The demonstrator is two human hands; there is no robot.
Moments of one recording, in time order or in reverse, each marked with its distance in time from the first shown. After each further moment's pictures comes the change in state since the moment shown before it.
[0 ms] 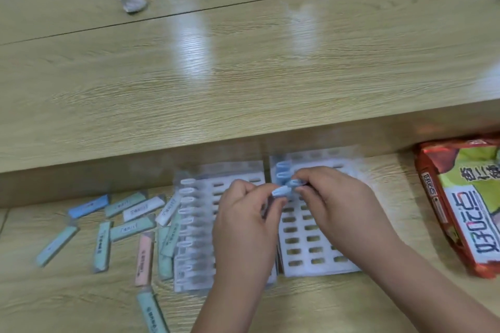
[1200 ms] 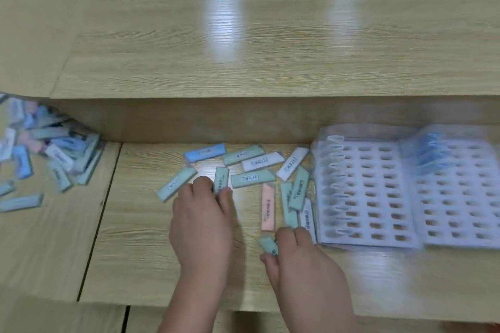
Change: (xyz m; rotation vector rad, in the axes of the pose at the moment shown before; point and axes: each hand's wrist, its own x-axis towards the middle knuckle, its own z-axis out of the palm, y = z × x) left_hand -0.031 -0.188 -0.157 0.429 0.131 -0.411; right_hand -0.060 -0.232 0.151 -0.250 -0.381 0.211
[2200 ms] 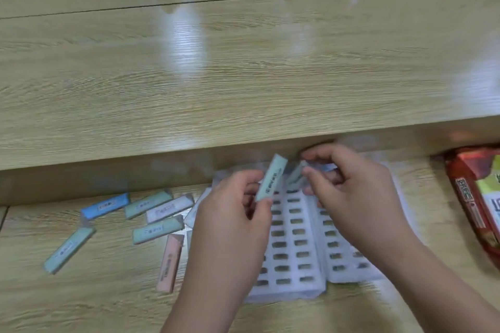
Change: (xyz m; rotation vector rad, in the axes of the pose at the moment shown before) left_hand -0.026 0.179 0.002 -0.555 -0.365 0.263; right_hand 0.078 0.181 -0.122 0.568 0.459 -0.055
